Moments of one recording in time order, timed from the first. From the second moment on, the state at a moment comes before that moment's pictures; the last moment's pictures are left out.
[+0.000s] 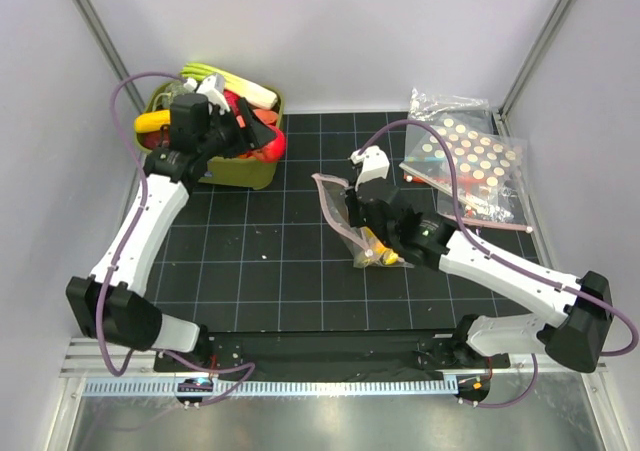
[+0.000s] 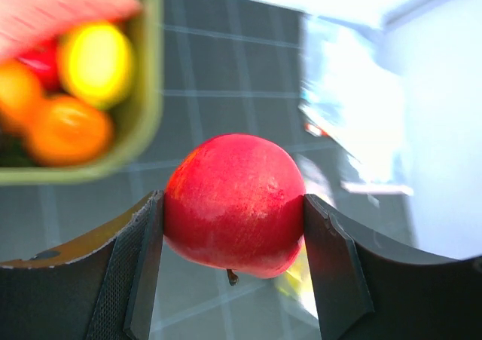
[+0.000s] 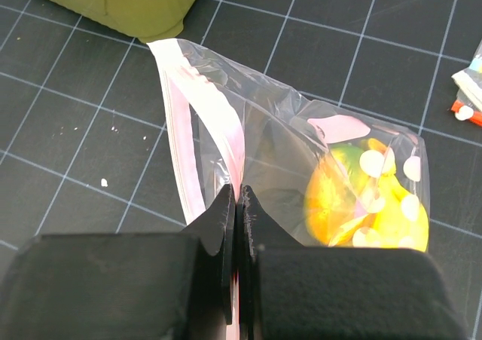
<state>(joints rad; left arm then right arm) -0.23 1.43 1.47 -0.46 0.24 -0.51 0.93 1.23 1.07 -0.31 0.49 0.34</state>
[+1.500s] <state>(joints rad) -0.79 1.27 0.90 0.08 0.04 -0.55 0.91 1.05 0.98 -0.23 0.18 0.50</state>
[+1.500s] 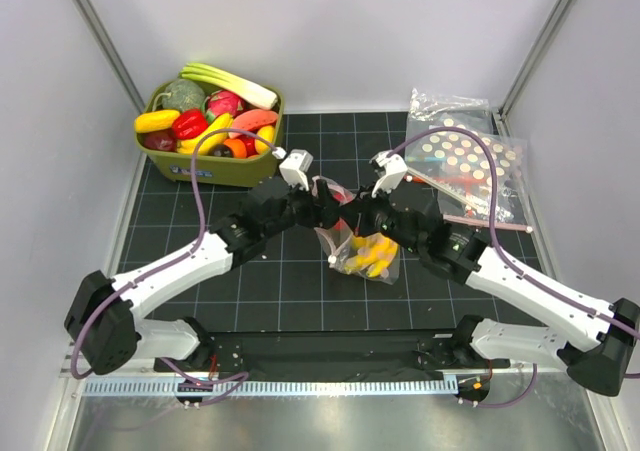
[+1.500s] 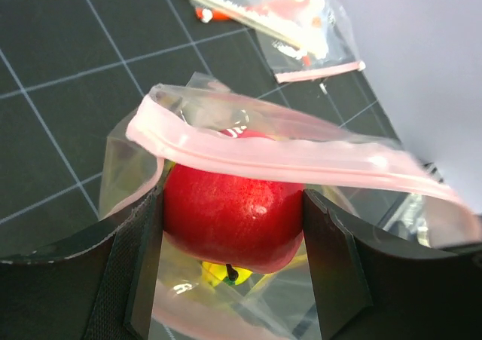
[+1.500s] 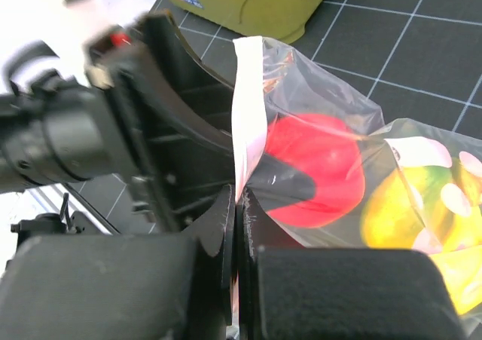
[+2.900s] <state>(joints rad) -0.85 1.37 1.08 -0.18 -0.12 -0.39 0.91 1.02 0.97 -0.25 0.55 0.48</state>
